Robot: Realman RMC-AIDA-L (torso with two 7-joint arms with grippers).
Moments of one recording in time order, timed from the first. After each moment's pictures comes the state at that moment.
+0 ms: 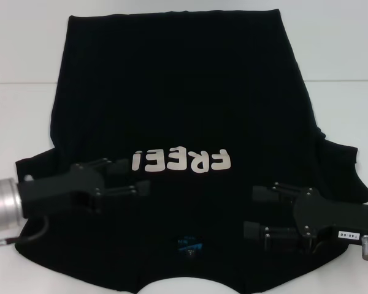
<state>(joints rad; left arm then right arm) -0.46 -2.16 0.53 0.73 2.05 1.59 -1.46 0.53 2.07 -0.62 -0.44 -2.01 -1.66 1.20</state>
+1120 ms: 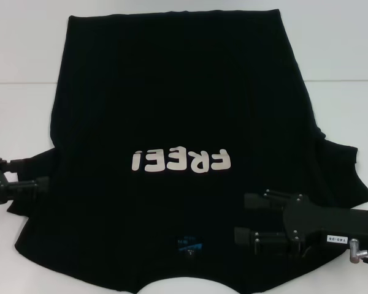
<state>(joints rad) -0.49 -2.07 0.24 0.97 2.42 1.61 -1.58 0.53 2.08 -0.66 -0.43 -2.01 -1.61 1.23</state>
